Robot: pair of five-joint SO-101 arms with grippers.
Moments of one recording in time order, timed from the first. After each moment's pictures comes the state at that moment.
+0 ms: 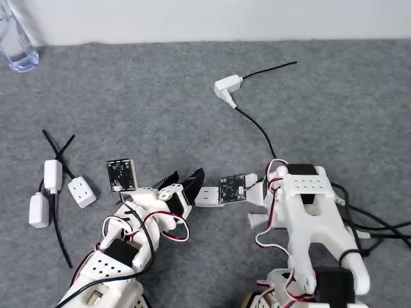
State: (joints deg) left arm 21.5 -62.0 92.8 11.2 39.5; right arm -2.3 -16.1 49.1 62.8 88.4
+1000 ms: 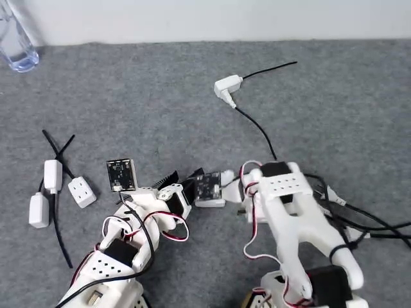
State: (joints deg) left arm 21.4 -62.0 92.8 11.2 39.1; right arm -13.4 -16.1 45.8 62.5 77.1
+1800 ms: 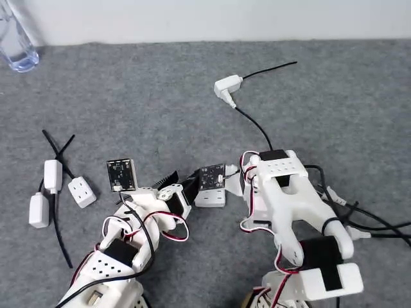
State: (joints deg) left arm 21.4 -62.0 92.8 11.2 39.0; right arm -12.1 -2.5 39.0 68.0 76.4
